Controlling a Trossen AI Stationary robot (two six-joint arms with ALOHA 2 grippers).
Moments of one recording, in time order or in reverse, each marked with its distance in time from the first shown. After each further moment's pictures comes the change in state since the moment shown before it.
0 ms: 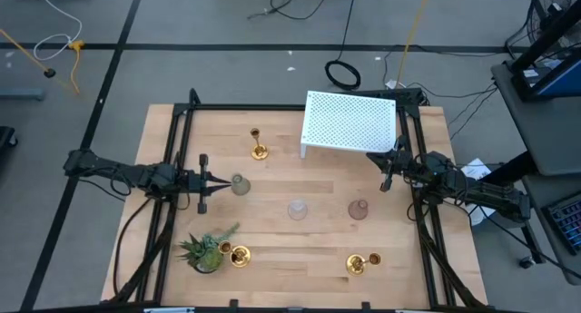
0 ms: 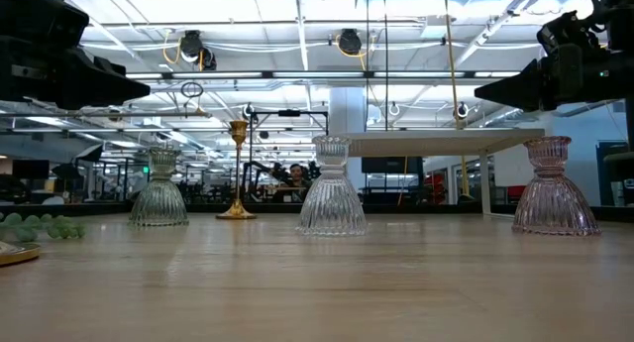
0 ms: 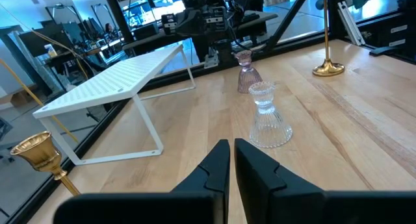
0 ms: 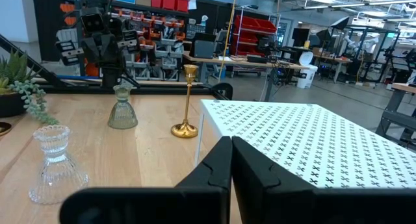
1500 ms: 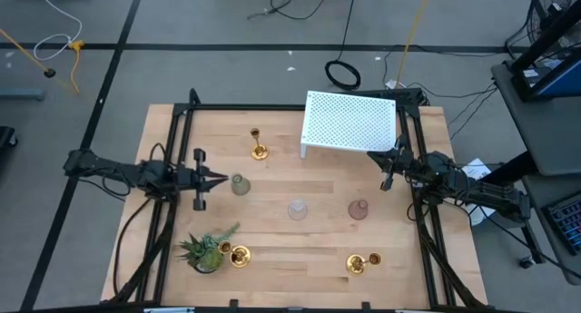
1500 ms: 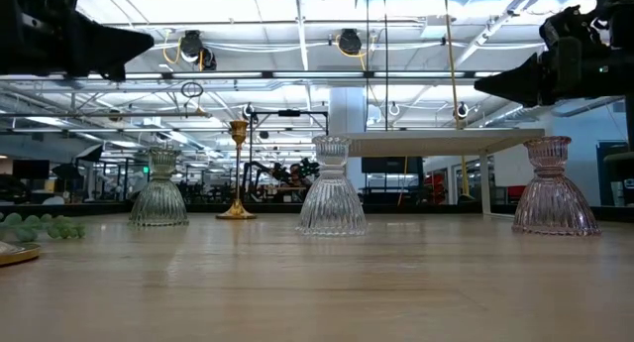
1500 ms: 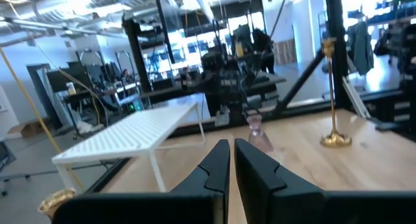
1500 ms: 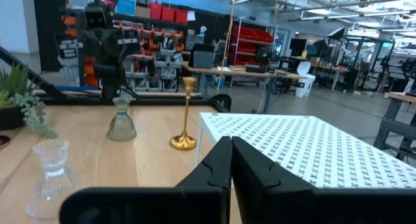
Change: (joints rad) left arm 0.000 0.000 0.000 0.254 0.000 -0.011; right arm 0.000 0.000 0.000 0.048 0.000 -0.002
